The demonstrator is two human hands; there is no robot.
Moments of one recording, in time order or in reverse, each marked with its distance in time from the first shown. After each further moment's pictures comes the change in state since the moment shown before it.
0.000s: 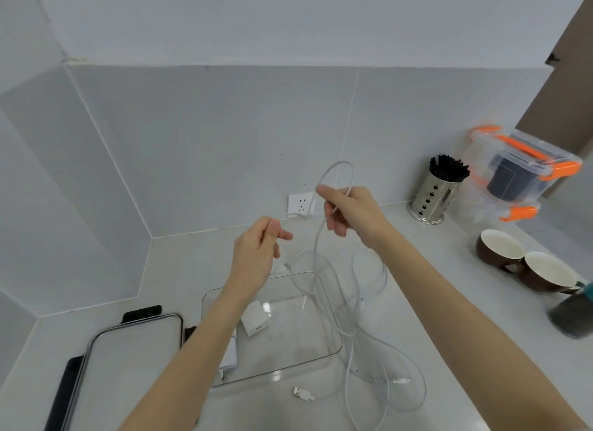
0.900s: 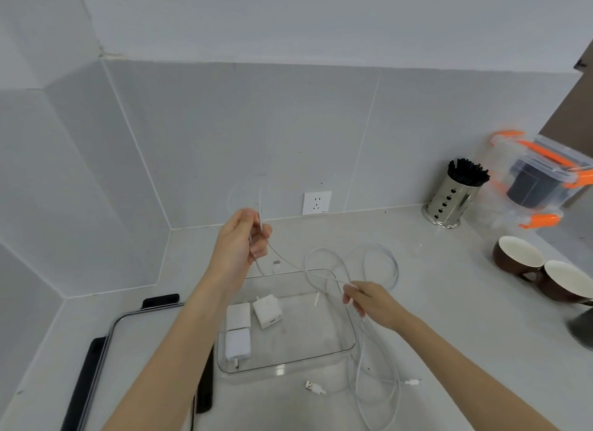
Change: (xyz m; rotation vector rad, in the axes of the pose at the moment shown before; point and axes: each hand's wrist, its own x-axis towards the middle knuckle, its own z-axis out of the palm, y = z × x) left_hand -0.001 0.003 -0.047 -0.622 0.017 -0.289; right_hand -0.057 0.144 -0.006 -0.528 -0.238 0.243
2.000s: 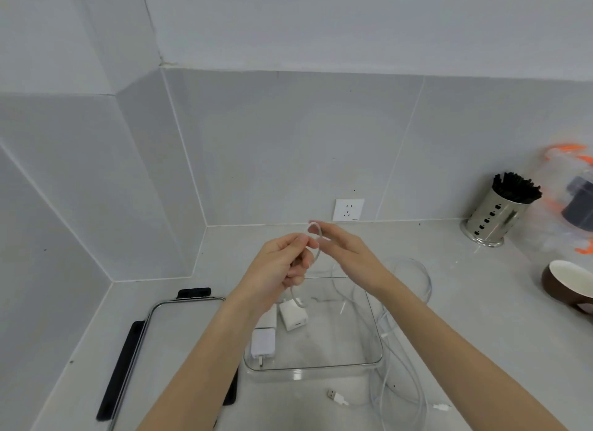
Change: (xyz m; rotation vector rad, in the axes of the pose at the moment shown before) left_hand -0.030 0.002 0.000 0.107 -0.176 -0.098; right_hand 0.015 -0.134 0.010 0.351 -0.046 -0.418
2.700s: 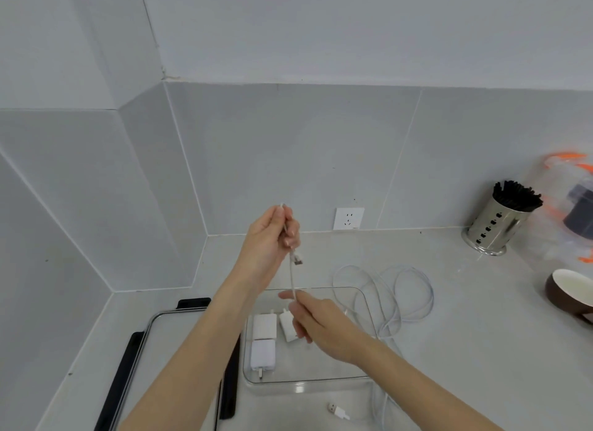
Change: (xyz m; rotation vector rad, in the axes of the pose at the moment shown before) left_hand 0.031 0.017 -0.008 -0.136 0.049 0.252; right_hand -0.041 0.019 0.055 -0.313 -0.207 0.011
